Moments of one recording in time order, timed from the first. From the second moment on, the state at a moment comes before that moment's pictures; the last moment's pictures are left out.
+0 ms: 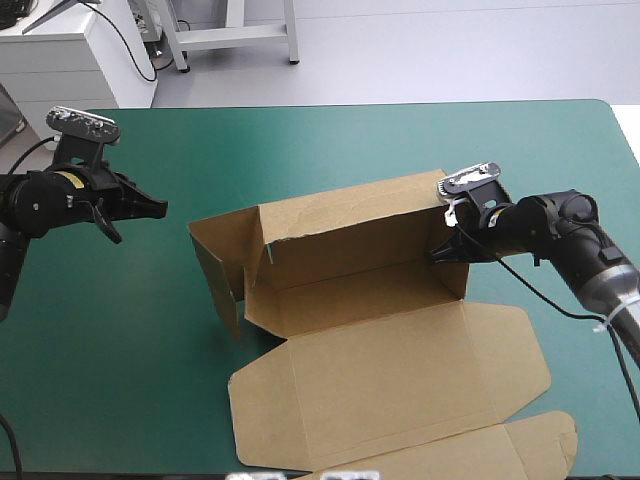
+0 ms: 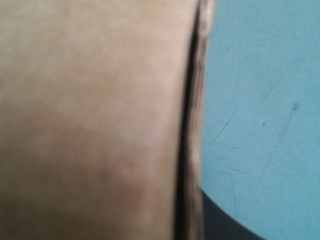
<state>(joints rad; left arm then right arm) -0.07 1.26 -1.41 -0.05 0.98 0.24 0.25 1.38 -1.18 0.12 0.87 -0.22</state>
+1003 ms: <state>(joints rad) -0.07 1.26 -1.41 -0.05 0.98 0.24 0.25 1.81 -1.69 0.01 1.03 -0.13</state>
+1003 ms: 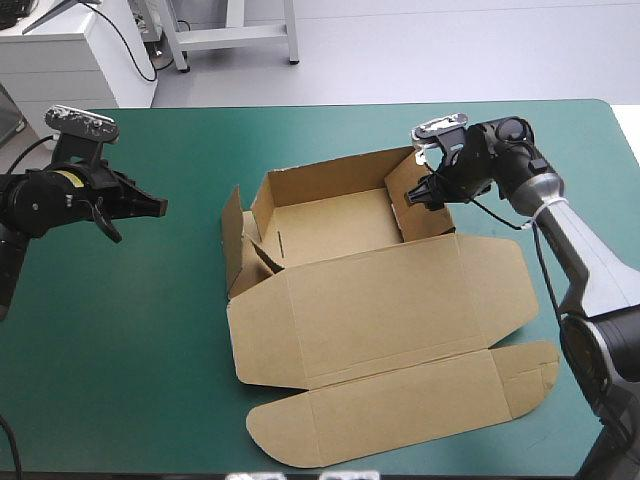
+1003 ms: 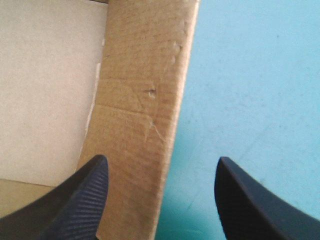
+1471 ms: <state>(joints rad) -0.07 1.26 -1.42 -0.11 0.98 0.23 0.25 1.87 -1.71 0.02 1.11 -0.16</state>
